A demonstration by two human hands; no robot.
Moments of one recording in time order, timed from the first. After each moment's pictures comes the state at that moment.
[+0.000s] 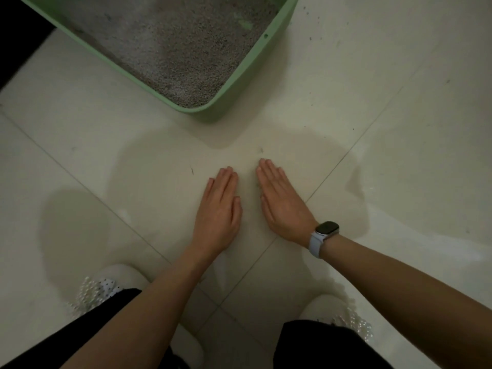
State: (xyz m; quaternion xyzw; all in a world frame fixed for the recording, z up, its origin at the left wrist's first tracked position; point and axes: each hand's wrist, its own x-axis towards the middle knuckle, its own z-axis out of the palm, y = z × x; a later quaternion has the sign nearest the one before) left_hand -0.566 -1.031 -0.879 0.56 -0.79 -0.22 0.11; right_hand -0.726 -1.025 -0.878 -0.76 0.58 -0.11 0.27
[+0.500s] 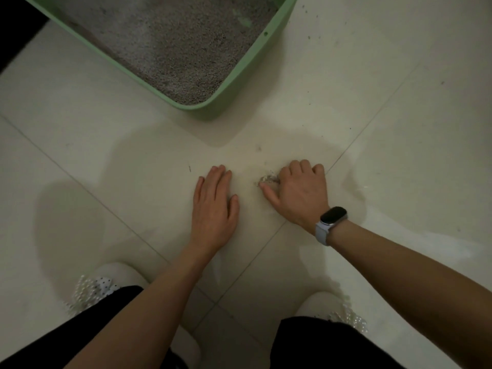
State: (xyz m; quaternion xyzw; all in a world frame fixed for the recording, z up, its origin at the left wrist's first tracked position) left_hand -0.564 -1.029 -0.882 0.60 -0.77 -0.19 0.12; right_hand -0.745 -1.041 -0.868 -0.73 0.68 0.00 0.04
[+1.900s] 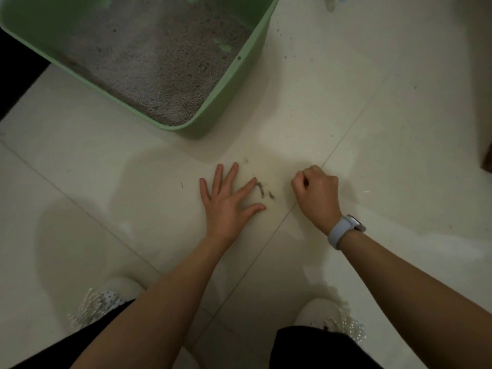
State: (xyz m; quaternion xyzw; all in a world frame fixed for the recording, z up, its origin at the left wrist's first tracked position) left_hand -0.603 -1.050 -0.889 0.58 -0.78 -0.20 0.10; right_hand -0.785 -1.037 -0.866 -0.55 0.78 -0.24 0.19
